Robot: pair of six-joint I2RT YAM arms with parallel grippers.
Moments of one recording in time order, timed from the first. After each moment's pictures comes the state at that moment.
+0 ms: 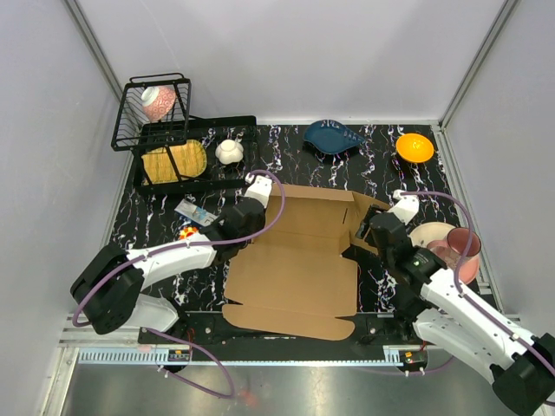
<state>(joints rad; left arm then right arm) -0.80 1.36 0.69 0.15 -0.50 -0.13 0.61 0.79 0.54 -0.37 0.61 0.65</state>
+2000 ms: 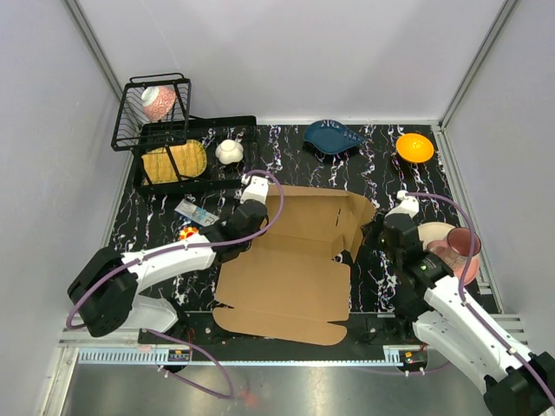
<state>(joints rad) -0.85 1.33 0.73 0.02 -0.63 -0.22 0.48 0.71 0.49 -0.30 0.27 0.65</state>
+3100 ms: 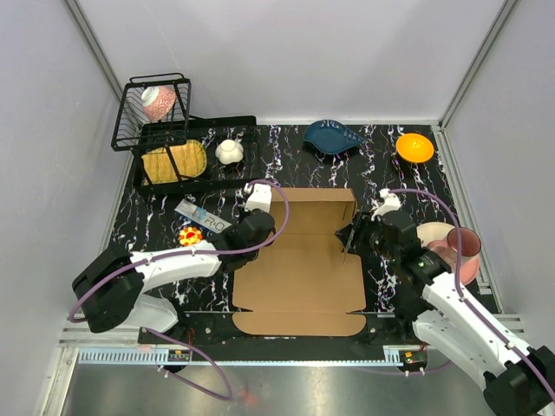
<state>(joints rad) -0.94 1.36 0.68 0.13 -0.76 -0.31 0.49 0.75 0.50 -0.25 -0.07 0.59</state>
